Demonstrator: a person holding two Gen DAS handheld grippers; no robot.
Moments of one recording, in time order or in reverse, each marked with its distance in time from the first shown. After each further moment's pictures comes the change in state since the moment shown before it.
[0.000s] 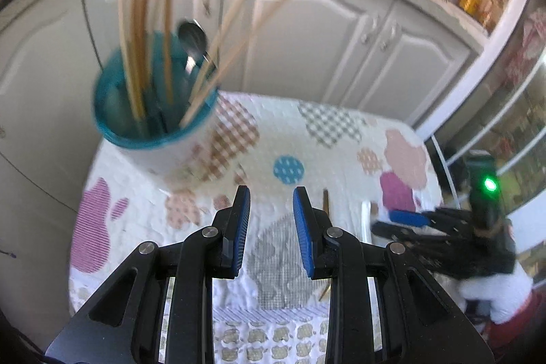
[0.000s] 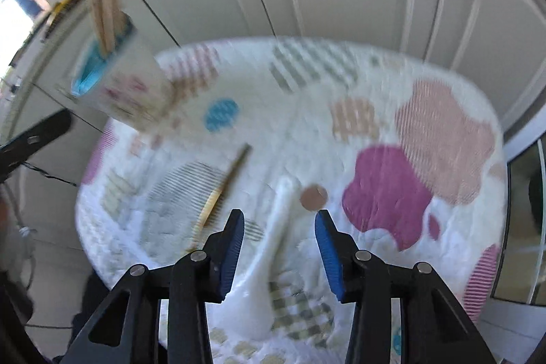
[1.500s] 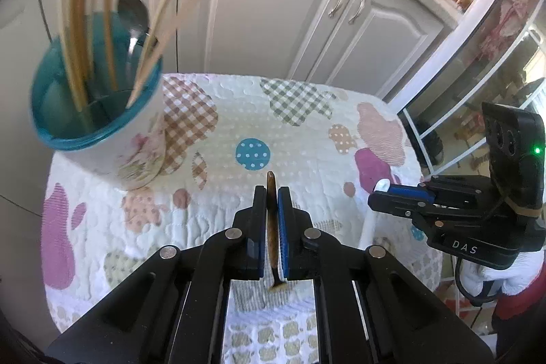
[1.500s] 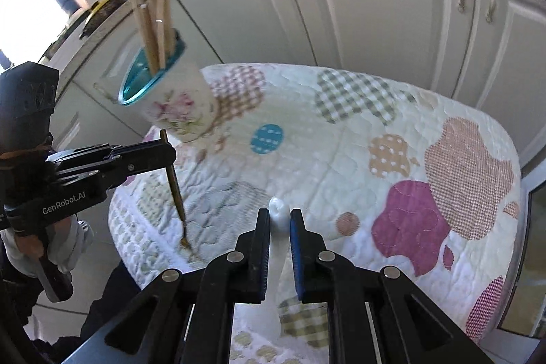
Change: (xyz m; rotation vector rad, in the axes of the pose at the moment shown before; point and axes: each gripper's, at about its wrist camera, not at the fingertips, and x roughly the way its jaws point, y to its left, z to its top) left arm 0.023 -0.009 -0.001 0.062 0.065 -0.137; right arm -0.041 0.019 -0.003 -0.107 -0.089 0.143
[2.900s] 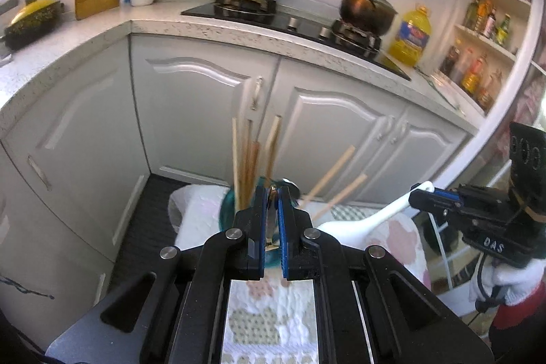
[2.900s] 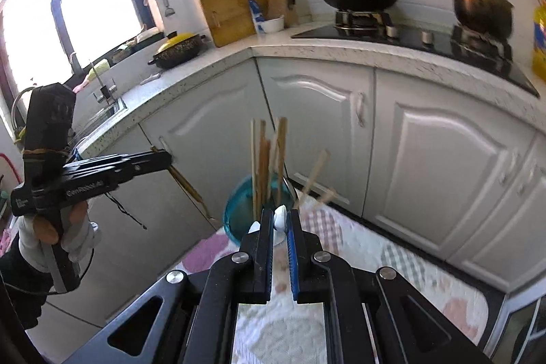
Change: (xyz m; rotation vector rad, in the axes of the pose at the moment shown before) left arm -0.177 0.097 0.073 -0.145 -0.331 0.151; right arm -0.079 0.137 0.139 -0.284 -0.256 0.063
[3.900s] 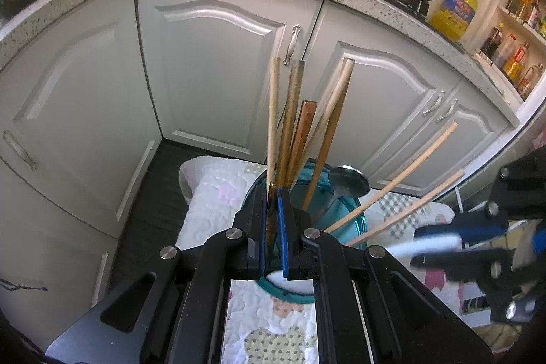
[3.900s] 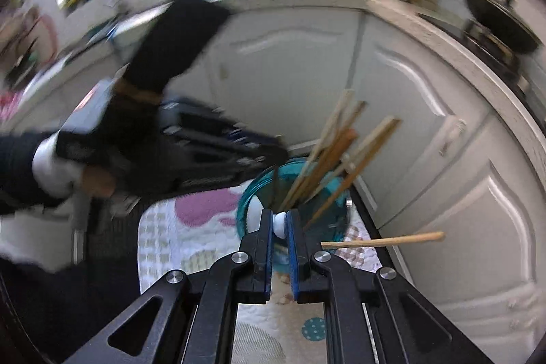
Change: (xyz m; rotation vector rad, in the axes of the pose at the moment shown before) left arm 0.111 0.026 -0.010 -0.051 0.175 0.090; right arm 0.110 0.040 0.024 -0.520 0.277 0.188
